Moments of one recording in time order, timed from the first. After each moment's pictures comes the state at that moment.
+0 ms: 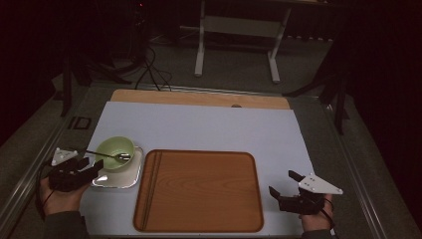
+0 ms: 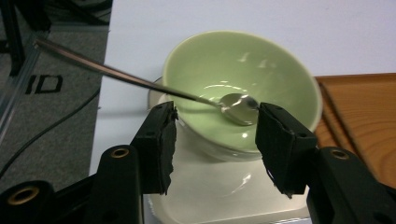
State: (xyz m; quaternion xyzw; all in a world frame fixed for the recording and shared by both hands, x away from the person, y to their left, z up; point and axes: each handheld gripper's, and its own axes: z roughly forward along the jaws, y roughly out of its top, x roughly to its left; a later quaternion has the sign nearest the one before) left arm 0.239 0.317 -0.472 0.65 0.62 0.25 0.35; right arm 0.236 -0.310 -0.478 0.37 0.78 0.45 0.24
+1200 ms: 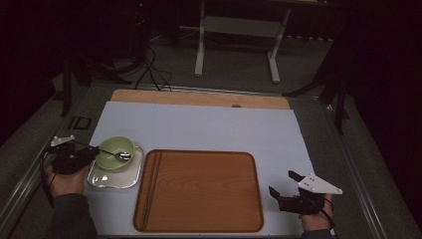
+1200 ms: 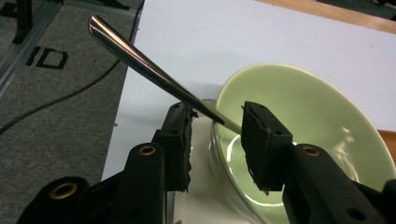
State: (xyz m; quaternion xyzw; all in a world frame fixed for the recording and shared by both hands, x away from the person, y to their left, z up) left arm 0.289 0.338 -0.483 0.59 0.69 0.22 0.37; right arm 0.236 -0.310 -0.478 0.37 0.78 0.44 0.24
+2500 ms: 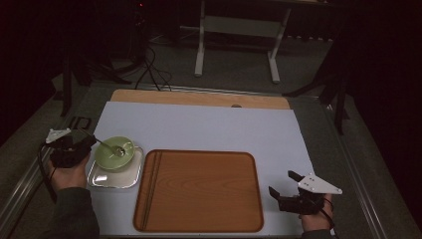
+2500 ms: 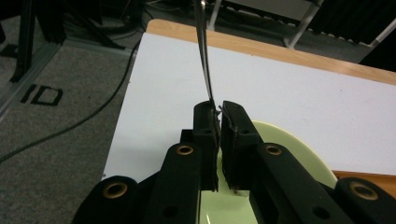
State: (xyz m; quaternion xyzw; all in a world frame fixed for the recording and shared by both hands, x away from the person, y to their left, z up) left arm 0.290 0.330 -0.461 0.57 0.65 0.27 0.42; right arm 0.236 -0.310 -0.478 0.37 0.78 0.44 0.24
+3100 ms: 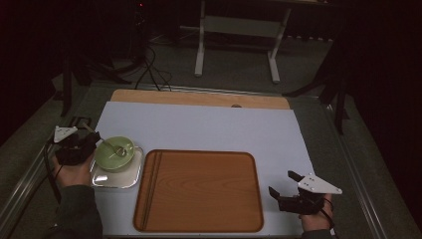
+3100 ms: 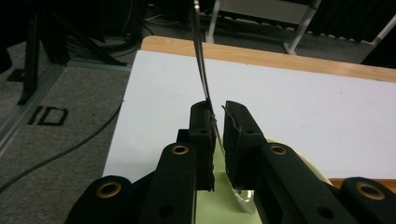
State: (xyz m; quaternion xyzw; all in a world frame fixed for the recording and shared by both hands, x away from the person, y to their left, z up) left arm 0.297 0.320 -0.461 0.58 0.63 0.30 0.41; right arm 0.237 -0.310 -0.479 0.37 0.78 0.44 0.24
